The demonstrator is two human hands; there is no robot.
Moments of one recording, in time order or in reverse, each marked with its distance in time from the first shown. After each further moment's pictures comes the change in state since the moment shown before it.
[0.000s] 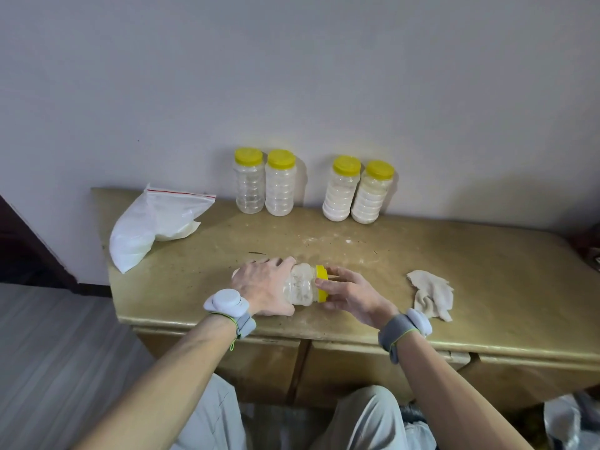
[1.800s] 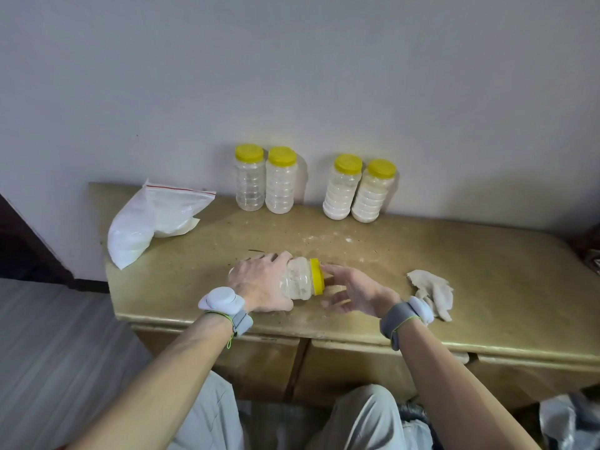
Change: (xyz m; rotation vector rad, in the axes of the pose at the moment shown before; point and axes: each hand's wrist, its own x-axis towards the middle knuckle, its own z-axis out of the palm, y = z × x) left_hand -0.002 -0.002 -0.004 -0.069 -0.009 -0.072; right_hand 0.003 -0.020 -0.004 -0.153 -0.053 0.187
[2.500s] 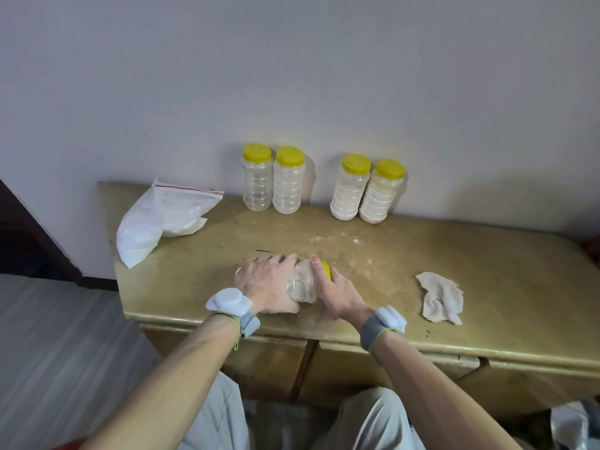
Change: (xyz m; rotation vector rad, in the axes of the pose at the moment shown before) left_hand -0.002 -0.003 -0.001 0.025 0.024 0.016; right_hand 0.012 0.004 0.051 -0.475 0.354 -0.141
